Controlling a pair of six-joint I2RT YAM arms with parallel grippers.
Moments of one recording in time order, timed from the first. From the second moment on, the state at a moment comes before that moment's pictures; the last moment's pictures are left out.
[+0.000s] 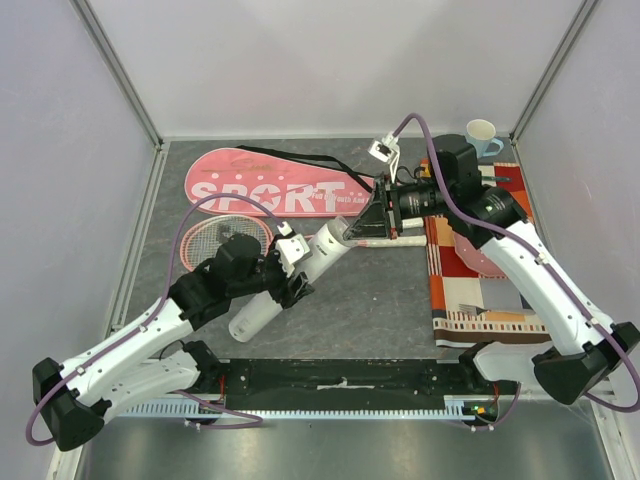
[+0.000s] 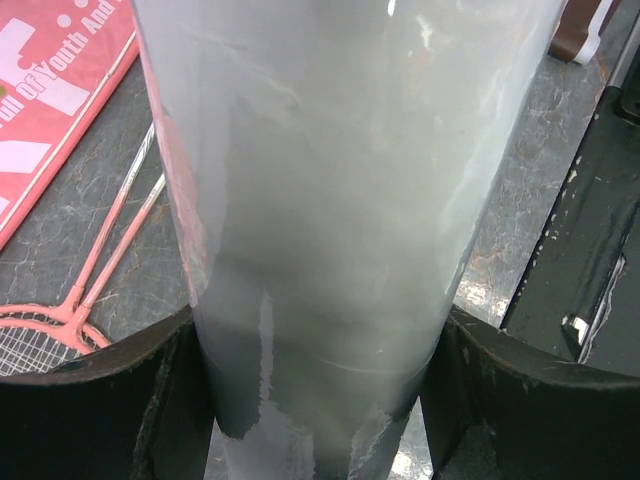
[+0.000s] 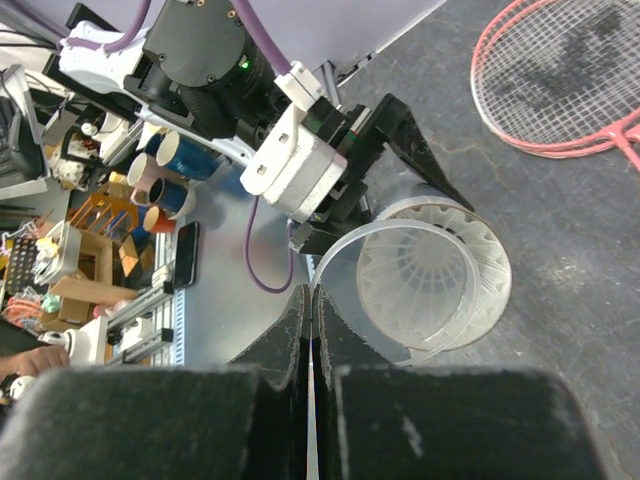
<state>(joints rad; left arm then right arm) -0.80 0.86 0.73 -0.36 0.22 0.15 0.53 1.27 1.45 -0.60 -0.98 0.32</state>
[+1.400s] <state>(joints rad) -0.80 0.84 0.73 -0.37 0.26 0.17 0.56 1.37 1.53 -0.72 -0.94 0.34</state>
